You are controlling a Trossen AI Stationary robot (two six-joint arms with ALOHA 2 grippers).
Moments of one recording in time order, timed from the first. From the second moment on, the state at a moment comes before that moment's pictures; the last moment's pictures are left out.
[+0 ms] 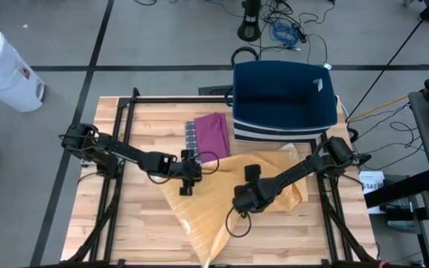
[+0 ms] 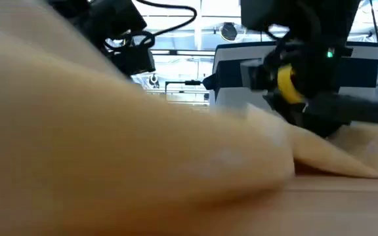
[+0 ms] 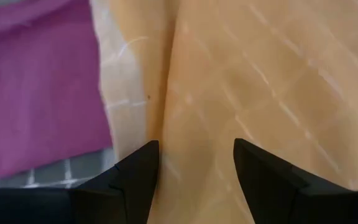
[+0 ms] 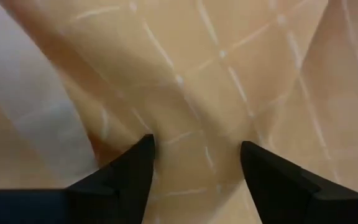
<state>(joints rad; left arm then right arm) -0.15 1.58 0.76 -0.11 -0.22 0.02 0.40 1.93 1.17 -0.89 0.40 0.30</state>
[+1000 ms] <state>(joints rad) -0.39 1.38 0.77 -0.35 -0.16 -0.19 0.47 1.94 1.17 0.02 -0.23 -0.01</state>
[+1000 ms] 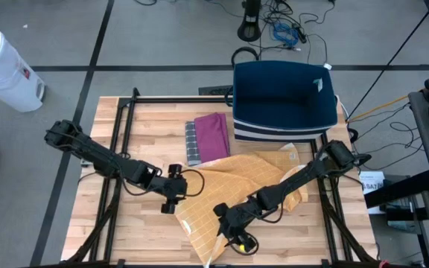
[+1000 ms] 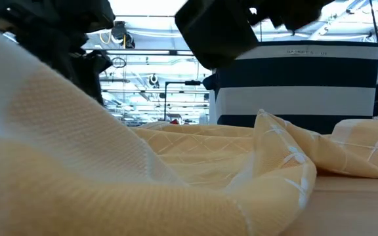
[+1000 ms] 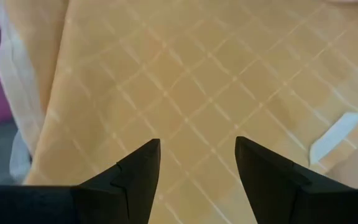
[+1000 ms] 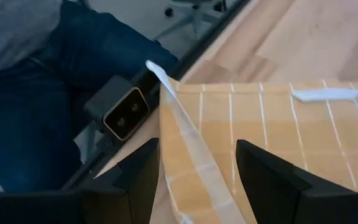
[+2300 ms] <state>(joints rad) -0.49 1.38 0.77 -0.37 -0.22 -0.30 0.46 2.29 1.51 0.07 -0.44 -0.01</state>
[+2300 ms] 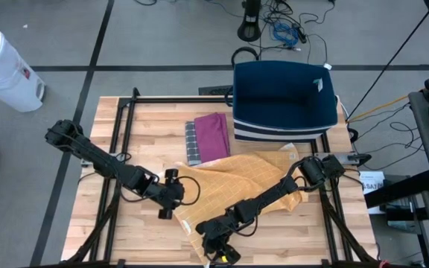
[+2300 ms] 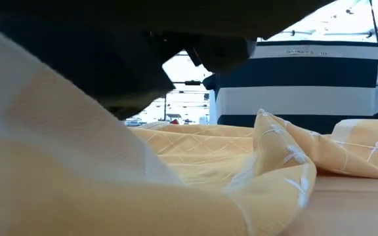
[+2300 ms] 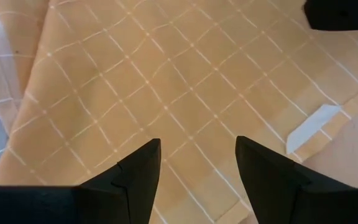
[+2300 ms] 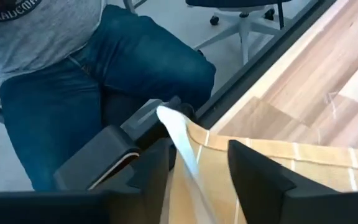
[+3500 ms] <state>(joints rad) -0.49 1.38 0.77 -0.37 -0.22 -0.30 0.50 2.36 1.55 0.06 -0.37 -0.04</state>
